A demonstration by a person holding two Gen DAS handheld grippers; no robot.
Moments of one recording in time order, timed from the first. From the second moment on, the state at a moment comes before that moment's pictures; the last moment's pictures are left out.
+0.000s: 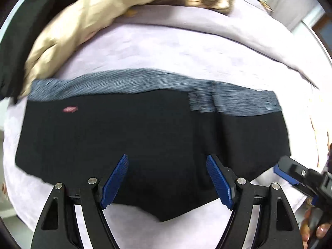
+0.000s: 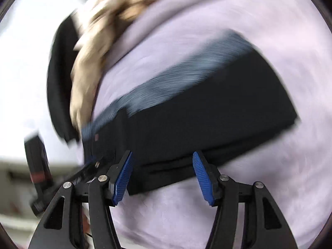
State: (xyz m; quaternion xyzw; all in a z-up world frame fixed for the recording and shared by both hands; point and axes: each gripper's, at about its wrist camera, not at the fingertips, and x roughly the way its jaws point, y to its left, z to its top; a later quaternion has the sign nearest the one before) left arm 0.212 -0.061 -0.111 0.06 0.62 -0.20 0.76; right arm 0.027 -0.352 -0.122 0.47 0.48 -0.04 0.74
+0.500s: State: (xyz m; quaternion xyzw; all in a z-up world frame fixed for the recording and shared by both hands) left arm 0.177 -0.105 -0.143 0.12 0.63 -0.23 0.73; right arm 0.018 -0.368 -0.162 0.56 0.47 -0.04 0.68
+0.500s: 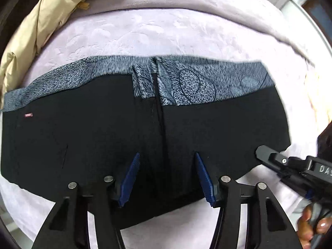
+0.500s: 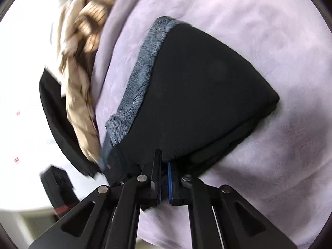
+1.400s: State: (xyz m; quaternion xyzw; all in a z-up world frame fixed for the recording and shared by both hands) left arm 0.196 -0.125 -0.160 0.16 0.61 -0.20 0.75; right arm 0.075 -0.407 -0.145 0.39 0.53 -0.05 0.75
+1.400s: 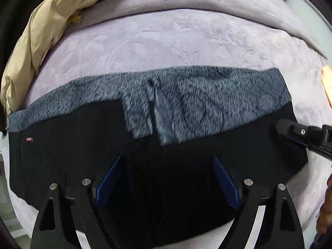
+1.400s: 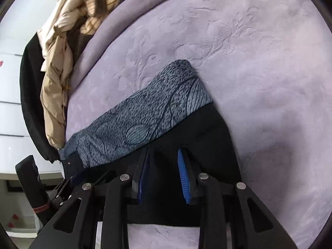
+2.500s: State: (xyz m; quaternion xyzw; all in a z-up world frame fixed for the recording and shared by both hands) left arm 0.147 0.073 -0.091 0.08 0.62 -0.14 0.77; right arm 0.039 -0.225 -0.067 0.18 0.63 -0.01 0.75
